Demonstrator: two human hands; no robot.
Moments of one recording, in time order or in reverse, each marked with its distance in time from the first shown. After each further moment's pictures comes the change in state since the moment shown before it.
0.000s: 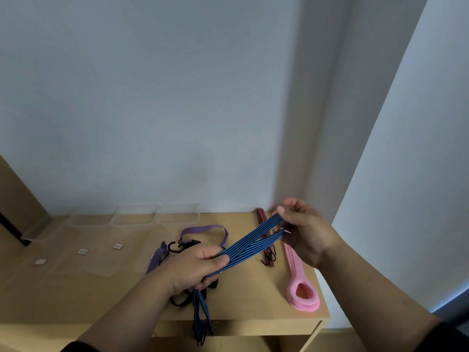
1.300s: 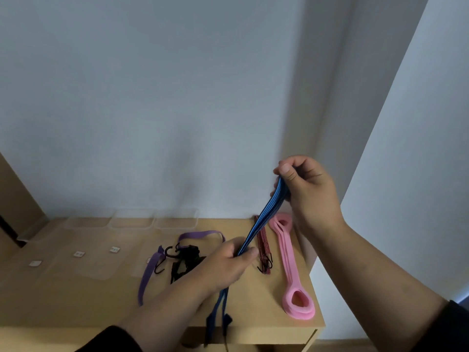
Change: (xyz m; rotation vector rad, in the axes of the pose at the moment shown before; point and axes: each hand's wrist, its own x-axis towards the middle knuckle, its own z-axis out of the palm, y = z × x) left_hand 0.035 0.025 0.048 -0.041 0.210 0.118; right_hand -0.020 -0.064 0.067 -0.293 0.099 -0.606
